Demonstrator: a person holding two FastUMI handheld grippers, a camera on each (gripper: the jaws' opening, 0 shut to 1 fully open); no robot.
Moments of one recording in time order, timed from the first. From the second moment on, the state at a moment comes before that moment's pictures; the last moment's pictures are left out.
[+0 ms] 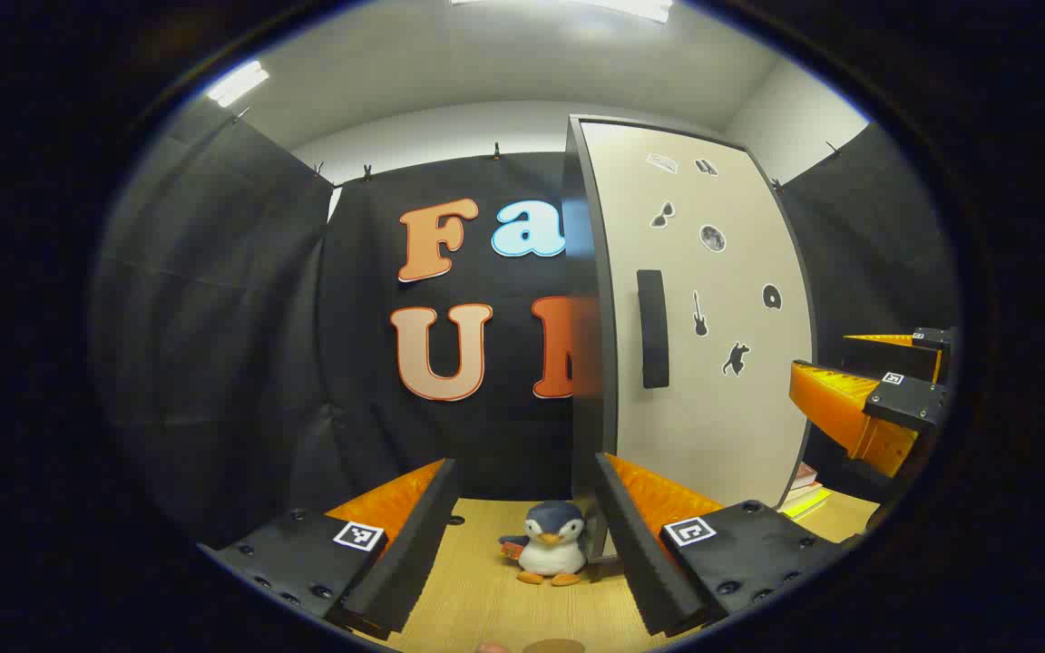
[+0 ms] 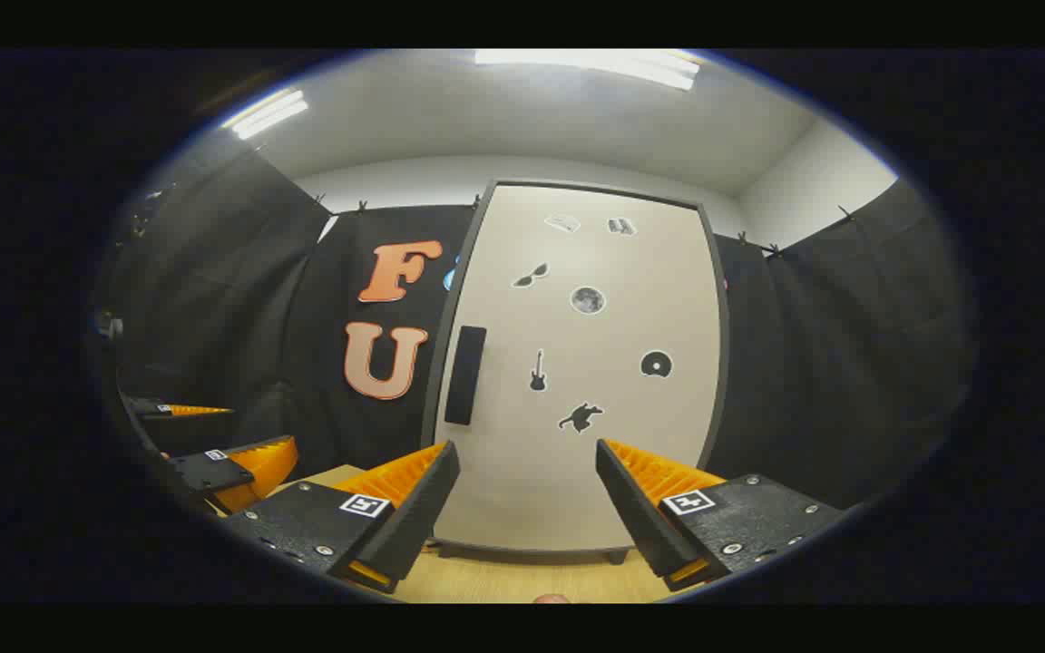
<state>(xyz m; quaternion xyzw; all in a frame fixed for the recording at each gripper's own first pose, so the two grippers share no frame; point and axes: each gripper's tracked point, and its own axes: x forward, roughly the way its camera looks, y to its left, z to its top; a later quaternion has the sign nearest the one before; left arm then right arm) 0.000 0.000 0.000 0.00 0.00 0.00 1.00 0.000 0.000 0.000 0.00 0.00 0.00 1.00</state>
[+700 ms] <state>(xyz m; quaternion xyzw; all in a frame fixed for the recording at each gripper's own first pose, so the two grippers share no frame) 0.039 0.003 -0.017 -0.04 0.02 -0.03 1.00 0.032 0.018 -0.024 0.02 0.03 0.00 1.00</state>
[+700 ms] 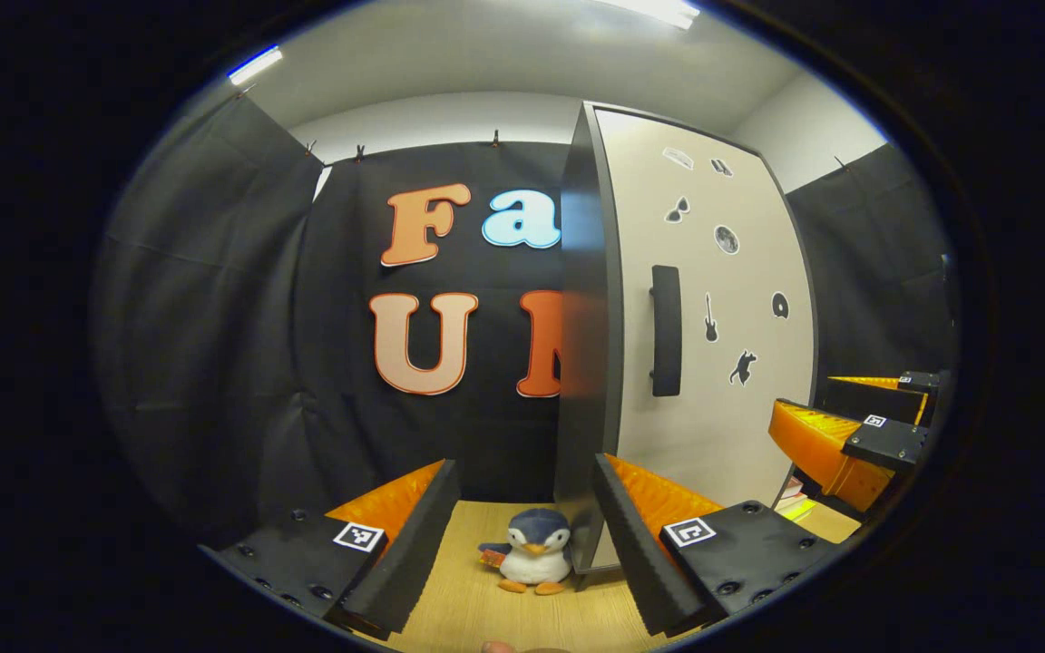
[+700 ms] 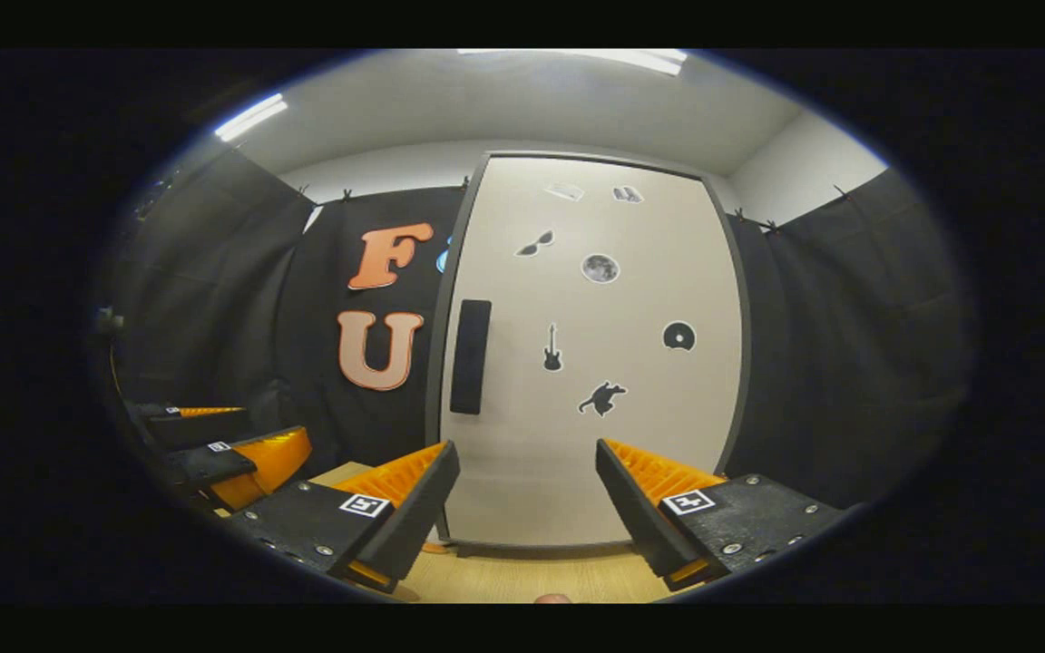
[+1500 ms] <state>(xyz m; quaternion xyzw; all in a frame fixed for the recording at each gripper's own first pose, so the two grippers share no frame) 0.037 0.040 -0.020 -0.04 0.03 0.00 1.00 0.093 0.049 -0.007 0.02 0.02 0.02 1.00</state>
